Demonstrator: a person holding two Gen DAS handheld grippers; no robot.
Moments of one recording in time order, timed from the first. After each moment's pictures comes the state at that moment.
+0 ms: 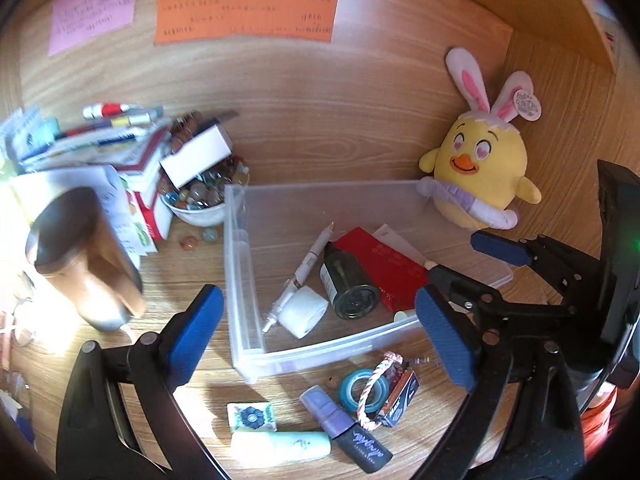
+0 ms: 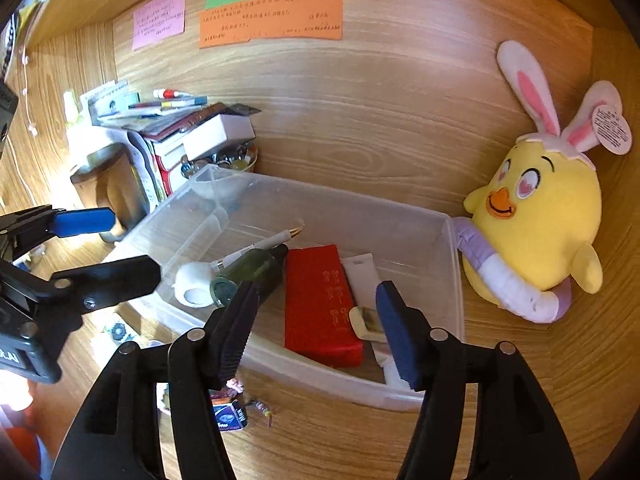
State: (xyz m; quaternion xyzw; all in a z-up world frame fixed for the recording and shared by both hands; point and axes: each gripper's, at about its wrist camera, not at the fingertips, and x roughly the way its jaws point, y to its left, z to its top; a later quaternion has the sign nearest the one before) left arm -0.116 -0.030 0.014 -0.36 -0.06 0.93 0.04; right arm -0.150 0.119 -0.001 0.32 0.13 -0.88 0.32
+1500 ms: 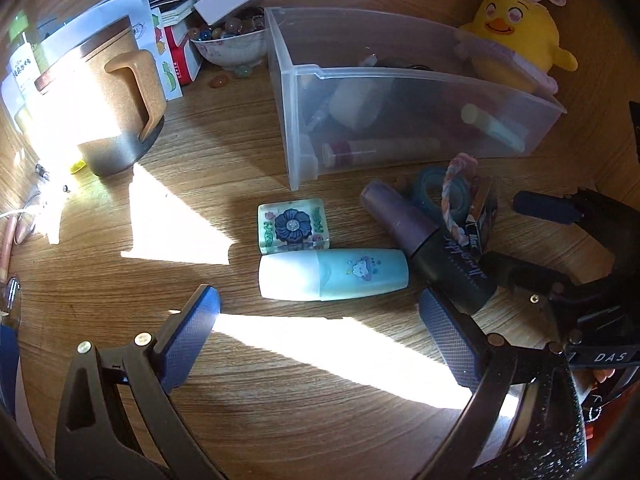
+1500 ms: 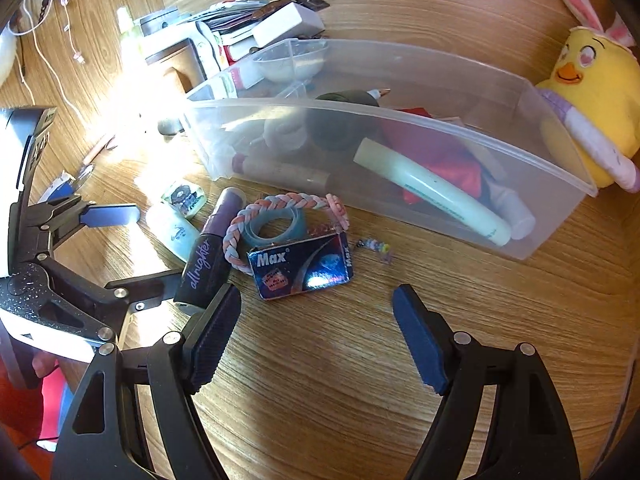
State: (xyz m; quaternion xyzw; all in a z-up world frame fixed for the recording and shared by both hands) left arm -0.056 -0.046 -0.087 -0.49 -0.02 0.87 0.00; right arm -0.086 0.119 -0.079 0.43 0.14 -0.81 0.39
